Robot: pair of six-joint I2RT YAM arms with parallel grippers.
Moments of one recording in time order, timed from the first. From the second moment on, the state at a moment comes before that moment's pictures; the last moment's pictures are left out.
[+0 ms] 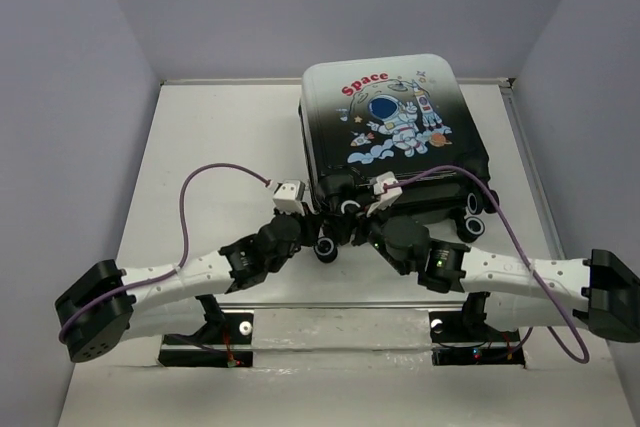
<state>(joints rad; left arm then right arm) -1.04 1.10 0.42 0.30 -0.49 -0.63 1.20 1.11 0.63 0.30 0.60 0.40</state>
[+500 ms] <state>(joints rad) -0.68 1.00 0.43 0.22 -0.57 -0.55 1.21 0.92 0.56 0.16 0.55 0.41</state>
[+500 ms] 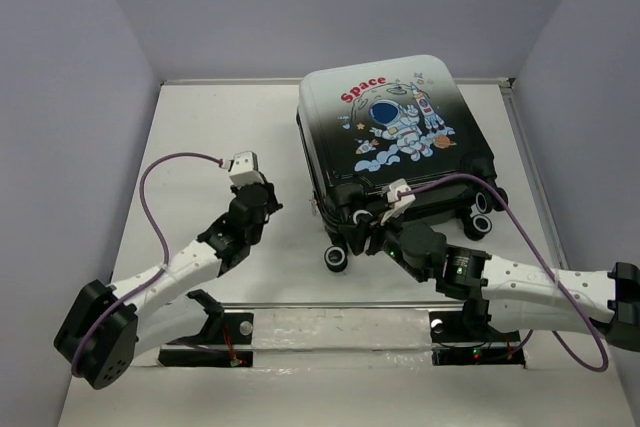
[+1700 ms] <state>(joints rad) -0.65 0.16 0.76 -0.45 -0.28 -0.63 1.30 1.07 1.07 -0.35 0.51 0.42</state>
